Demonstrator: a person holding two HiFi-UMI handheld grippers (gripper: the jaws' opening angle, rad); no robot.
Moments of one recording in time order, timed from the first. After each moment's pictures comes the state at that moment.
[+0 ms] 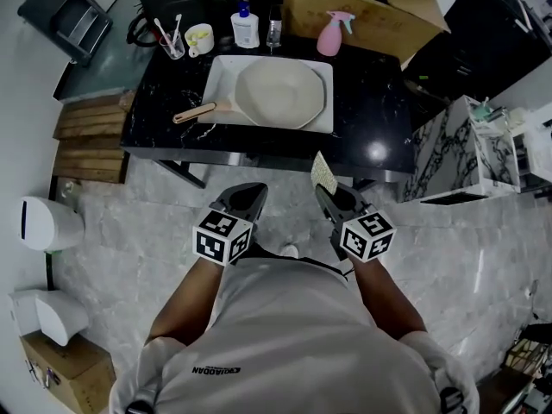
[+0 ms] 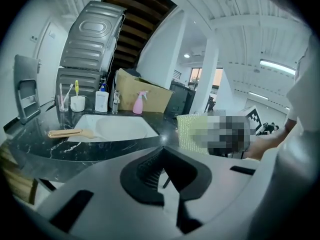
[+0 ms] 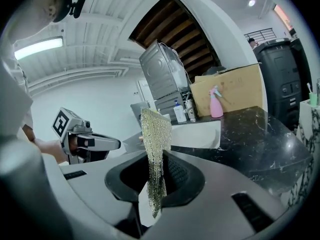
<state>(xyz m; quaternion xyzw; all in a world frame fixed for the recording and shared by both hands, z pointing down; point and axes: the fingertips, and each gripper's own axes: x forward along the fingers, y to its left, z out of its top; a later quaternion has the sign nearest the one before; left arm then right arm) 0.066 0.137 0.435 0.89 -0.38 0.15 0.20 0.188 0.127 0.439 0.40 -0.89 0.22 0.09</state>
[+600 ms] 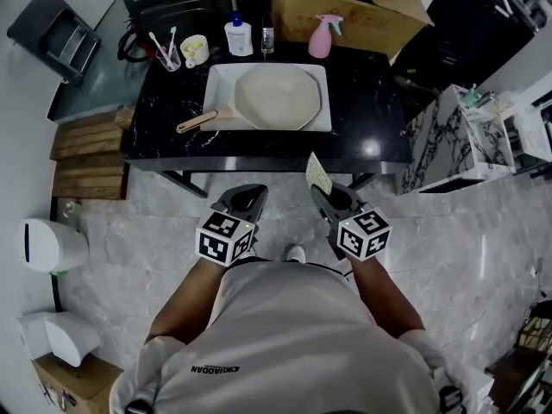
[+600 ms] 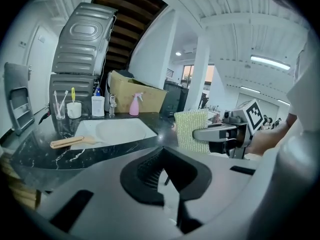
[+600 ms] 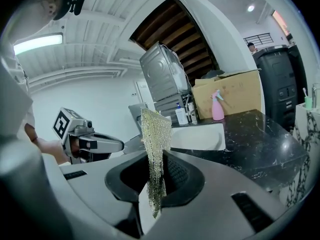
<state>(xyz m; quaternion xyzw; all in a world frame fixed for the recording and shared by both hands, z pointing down) 0.044 0.146 0.420 0.90 -0.35 0.17 0.17 0.154 0.144 0.418 0.42 -0.88 0.21 0.09</state>
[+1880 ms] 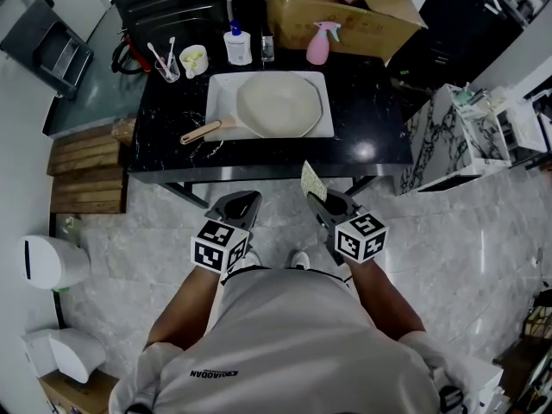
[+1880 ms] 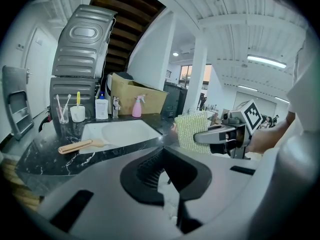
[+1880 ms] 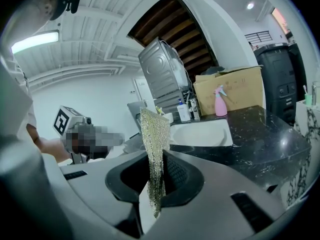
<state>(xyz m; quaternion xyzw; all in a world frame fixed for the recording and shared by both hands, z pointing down) 0.002 0.141 0.414 0.91 -0.34 0.17 0.16 0.119 0.146 0.424 0.42 -0.87 0.23 0.10</state>
